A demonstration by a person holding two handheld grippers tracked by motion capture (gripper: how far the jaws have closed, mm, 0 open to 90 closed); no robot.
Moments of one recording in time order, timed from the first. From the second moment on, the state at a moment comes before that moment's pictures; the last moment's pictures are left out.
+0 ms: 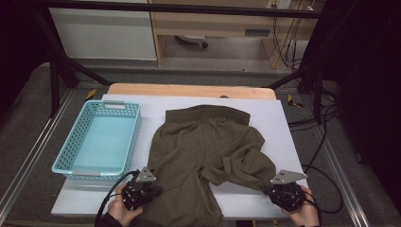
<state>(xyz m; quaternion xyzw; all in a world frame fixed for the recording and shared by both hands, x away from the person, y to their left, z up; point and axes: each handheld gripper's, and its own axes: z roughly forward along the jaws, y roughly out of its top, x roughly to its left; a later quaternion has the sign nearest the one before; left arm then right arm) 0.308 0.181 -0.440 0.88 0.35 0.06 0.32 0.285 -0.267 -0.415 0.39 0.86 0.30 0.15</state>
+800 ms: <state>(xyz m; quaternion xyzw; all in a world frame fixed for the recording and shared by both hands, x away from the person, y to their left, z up) 0.308 0.181 -0.440 0.88 0.35 0.06 0.32 0.323 -0.194 -0.434 0.39 0.82 0.41 0.10</state>
